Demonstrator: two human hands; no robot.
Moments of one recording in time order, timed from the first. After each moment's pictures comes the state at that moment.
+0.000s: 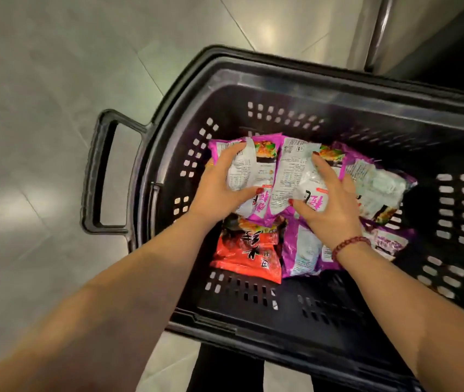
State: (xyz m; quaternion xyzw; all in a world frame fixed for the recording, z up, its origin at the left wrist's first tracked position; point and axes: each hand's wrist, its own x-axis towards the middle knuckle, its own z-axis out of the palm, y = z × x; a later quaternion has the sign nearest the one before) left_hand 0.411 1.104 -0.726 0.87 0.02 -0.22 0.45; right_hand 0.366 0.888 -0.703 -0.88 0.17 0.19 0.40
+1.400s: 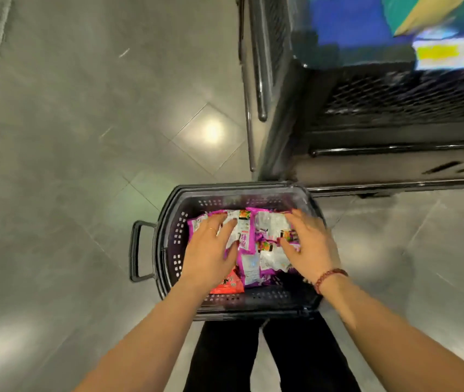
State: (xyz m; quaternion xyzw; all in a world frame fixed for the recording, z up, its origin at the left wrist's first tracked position) left_hand 0.377 1.035 -0.421 0.93 -0.26 -0.13 0.23; right_hand 0.314 0.815 -0.407 -0.96 0.13 0.10 0.23
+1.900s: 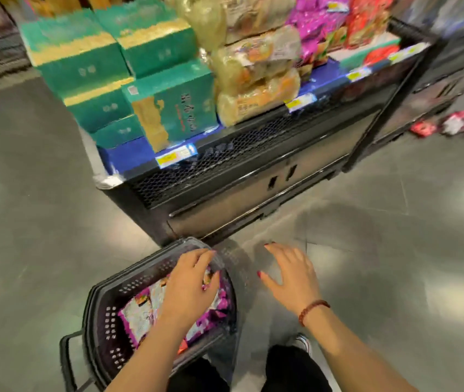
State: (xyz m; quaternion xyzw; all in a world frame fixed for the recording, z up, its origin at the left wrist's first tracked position) left_hand 0.275 0.863 -0.257 0.86 -0.44 -0.11 0.23; right_hand 0.111 0.696 -0.252 -0.92 0.33 -0.04 0.22
